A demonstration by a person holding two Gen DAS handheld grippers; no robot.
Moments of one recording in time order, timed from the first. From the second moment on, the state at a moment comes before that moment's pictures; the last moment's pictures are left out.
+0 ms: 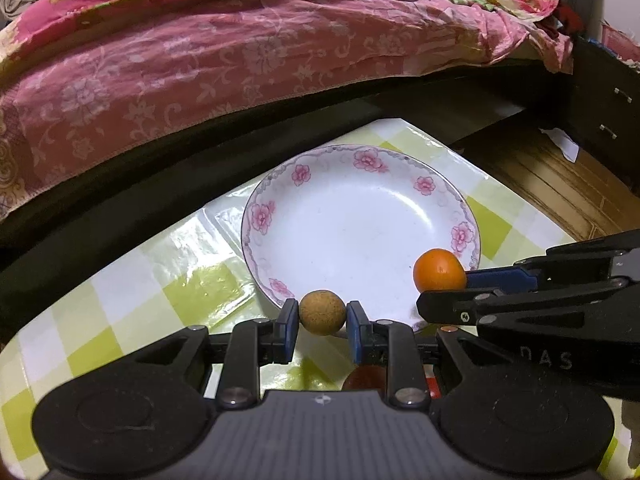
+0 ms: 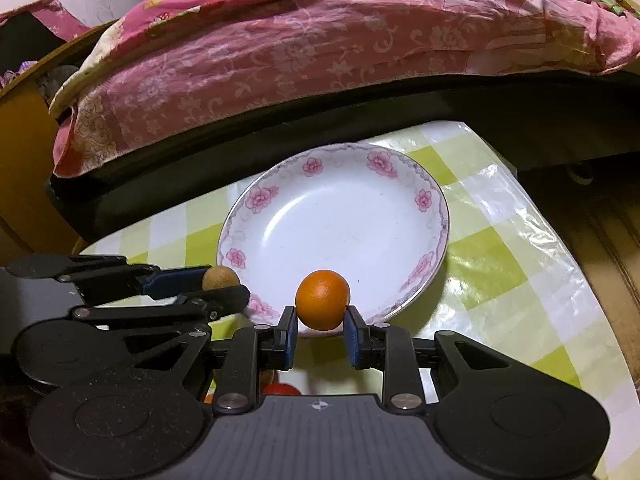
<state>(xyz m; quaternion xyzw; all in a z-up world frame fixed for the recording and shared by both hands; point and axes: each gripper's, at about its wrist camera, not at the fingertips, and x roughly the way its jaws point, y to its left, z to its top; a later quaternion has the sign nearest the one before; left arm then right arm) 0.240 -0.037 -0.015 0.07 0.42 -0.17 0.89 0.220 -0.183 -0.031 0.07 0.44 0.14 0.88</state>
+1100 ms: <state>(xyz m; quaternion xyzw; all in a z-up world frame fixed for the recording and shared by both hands) 0.210 -0.035 -0.002 0.11 0.41 -0.17 0.89 0.199 -0.184 -0.016 0.06 0.42 0.15 0.89</state>
